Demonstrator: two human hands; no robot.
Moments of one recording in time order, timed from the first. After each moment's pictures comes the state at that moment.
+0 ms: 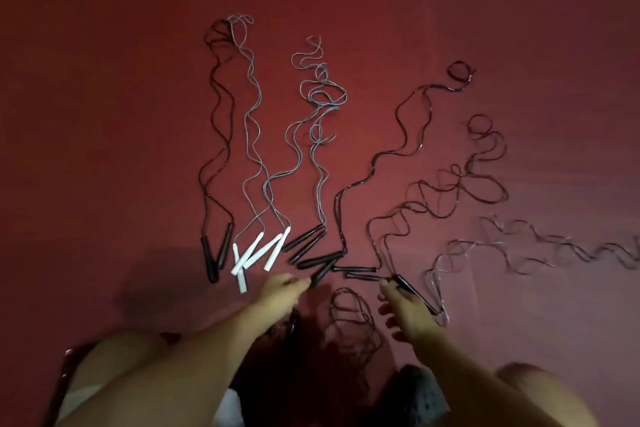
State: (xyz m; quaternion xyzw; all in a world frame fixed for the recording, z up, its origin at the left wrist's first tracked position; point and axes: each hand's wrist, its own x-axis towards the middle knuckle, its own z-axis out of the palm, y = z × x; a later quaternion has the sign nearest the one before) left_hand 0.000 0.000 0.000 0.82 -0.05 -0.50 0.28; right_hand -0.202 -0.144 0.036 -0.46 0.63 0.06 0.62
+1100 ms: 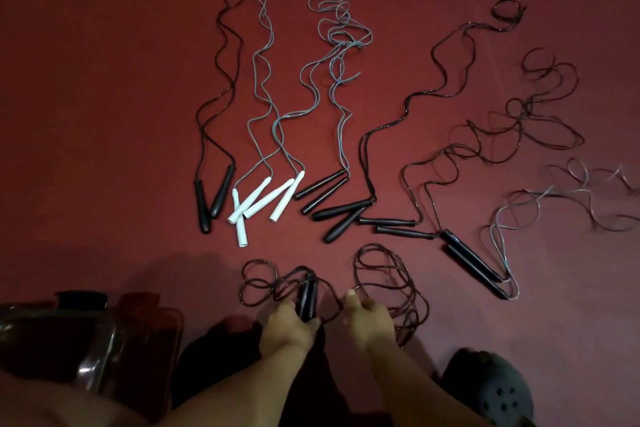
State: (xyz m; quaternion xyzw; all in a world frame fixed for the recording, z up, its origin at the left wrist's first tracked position) left_hand -0.095 0.093 -0.211 0.92 -0.05 -0.38 0.07; right_hand -0.192 -0.001 -0.221 -0.52 0.63 0.04 0.57
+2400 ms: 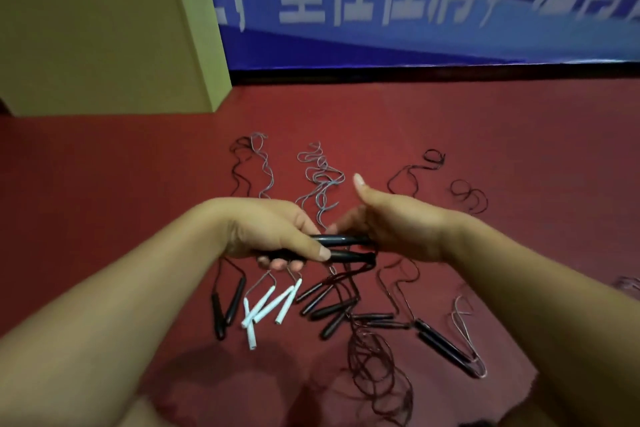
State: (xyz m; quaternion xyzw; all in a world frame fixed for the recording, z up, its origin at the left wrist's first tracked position) left_hand -0.003 0.049 0.206 0.69 -0.45 -0.55 0.18; right_hand -0.161 -0.092 0.182 -0.70 0.22 0.13 0.67
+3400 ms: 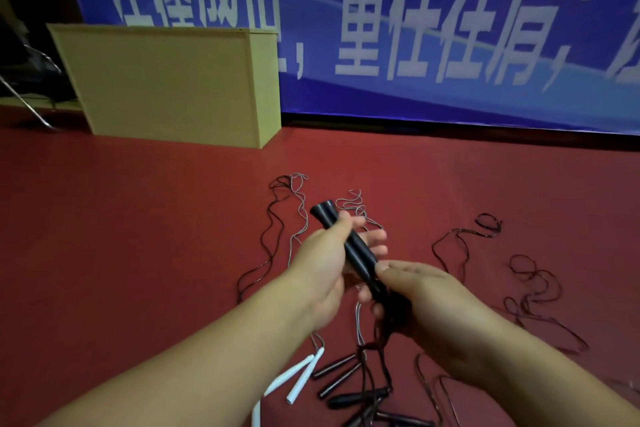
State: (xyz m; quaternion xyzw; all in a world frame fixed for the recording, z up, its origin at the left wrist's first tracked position) left_hand -0.004 -0.013 0.170 0.52 -0.11 -0.40 0.74; right_hand -0.114 -0.082 0.164 -0.63 0.25 -0.10 0.73
